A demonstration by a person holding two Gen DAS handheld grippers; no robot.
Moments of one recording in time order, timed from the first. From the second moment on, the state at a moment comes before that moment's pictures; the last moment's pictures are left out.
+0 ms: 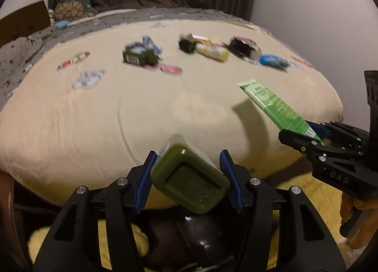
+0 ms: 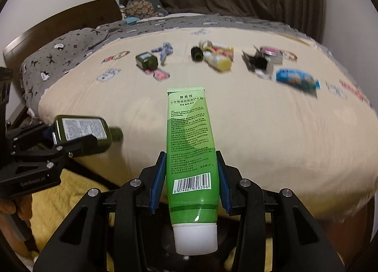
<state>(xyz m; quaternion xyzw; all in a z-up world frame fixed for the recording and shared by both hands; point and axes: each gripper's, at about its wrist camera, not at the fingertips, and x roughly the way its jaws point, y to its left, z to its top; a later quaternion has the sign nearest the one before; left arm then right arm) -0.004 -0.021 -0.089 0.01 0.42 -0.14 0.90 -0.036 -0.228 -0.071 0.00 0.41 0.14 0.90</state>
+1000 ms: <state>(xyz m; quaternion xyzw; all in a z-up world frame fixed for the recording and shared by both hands) -0.022 -0.060 -0.253 0.05 0.62 -0.20 0.76 -0.060 -0.204 -0.206 -0.02 0.57 0.14 0.81</state>
